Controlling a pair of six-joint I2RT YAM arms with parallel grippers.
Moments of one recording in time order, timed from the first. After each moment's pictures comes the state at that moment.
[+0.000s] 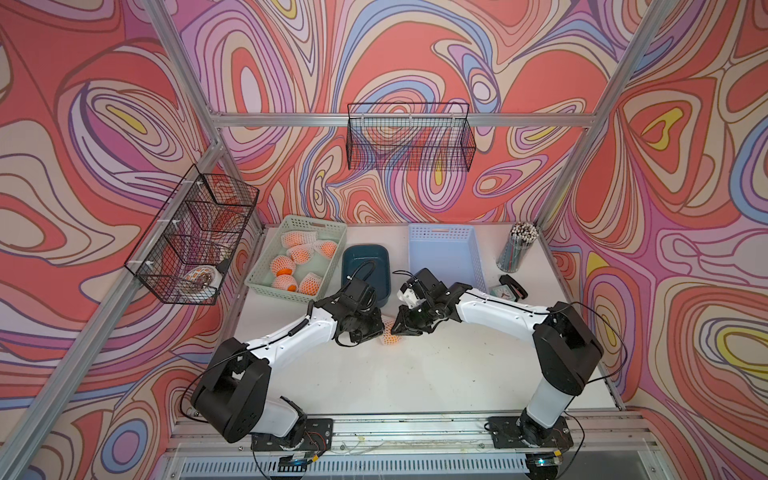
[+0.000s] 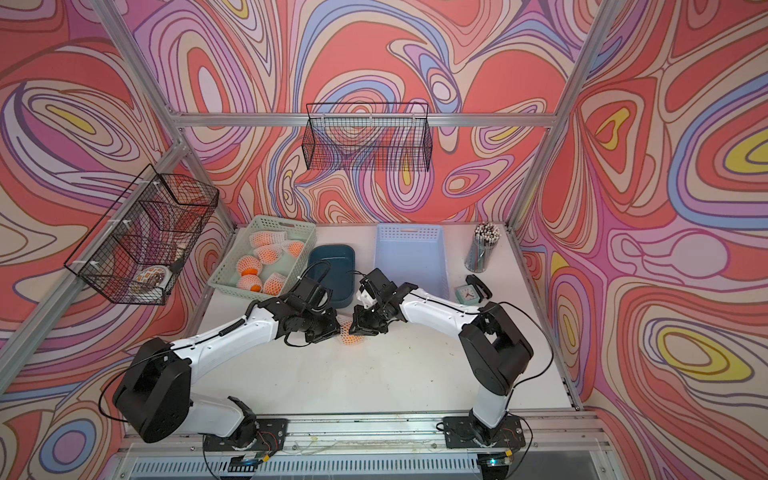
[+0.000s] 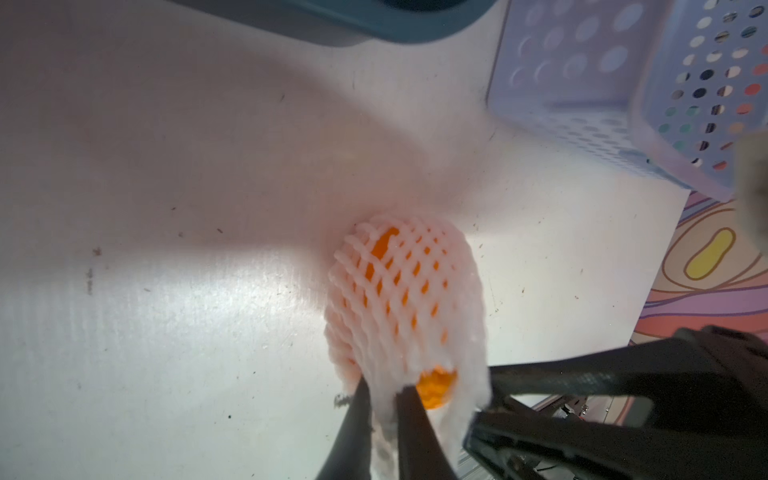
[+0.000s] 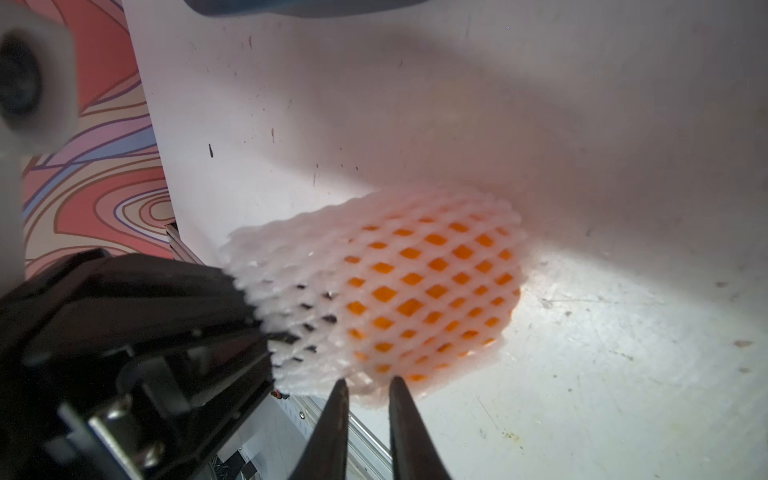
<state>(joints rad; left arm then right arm) -0.59 1.43 0.88 -0.52 0.29 -0.89 0.74 1.75 1.20 -0.51 -0.52 0.72</state>
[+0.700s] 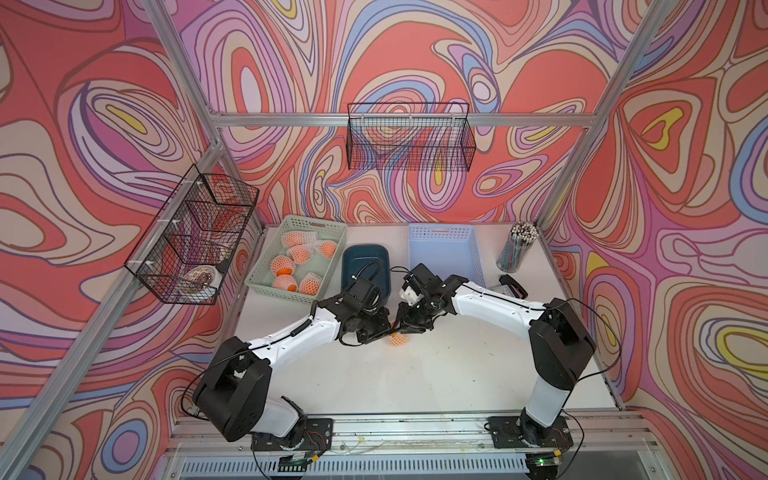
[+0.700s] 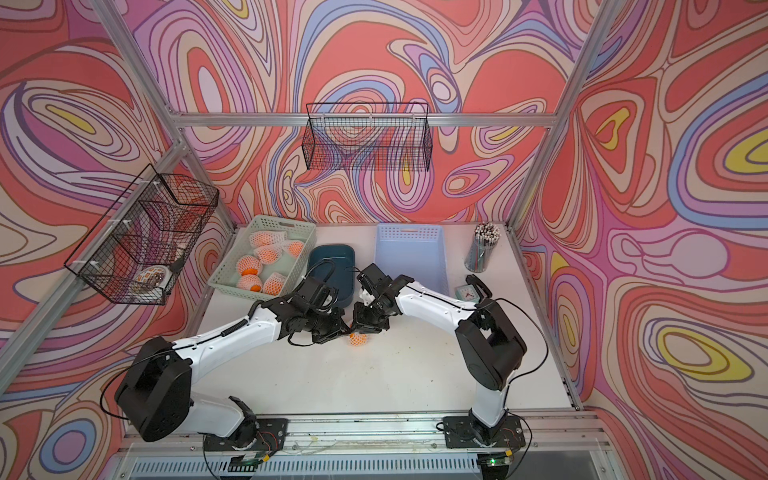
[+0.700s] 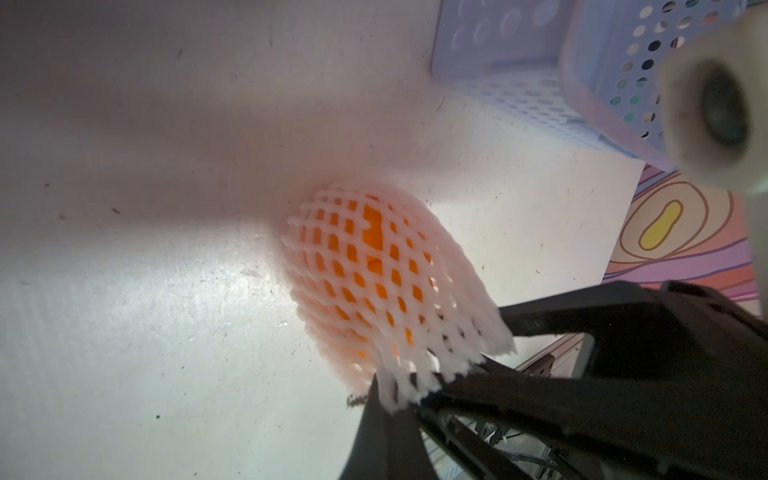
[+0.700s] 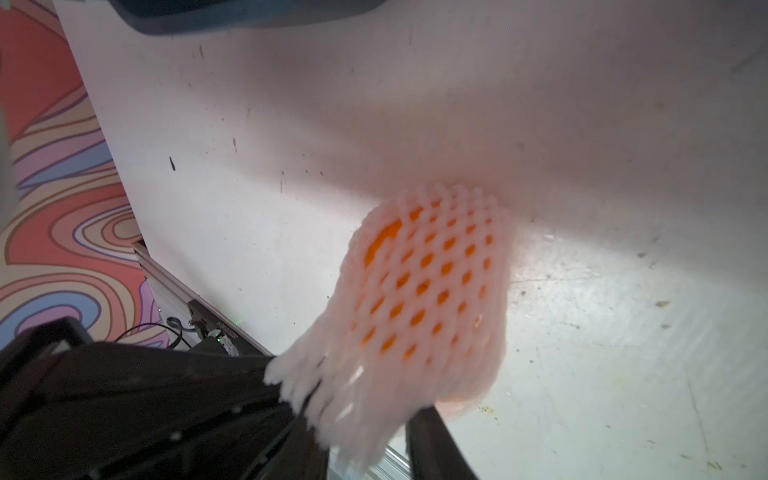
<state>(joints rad) -0.63 1.44 0.90 -0.48 0.36 -0.94 0.73 1.80 1.31 -0.70 -0.44 0.72</state>
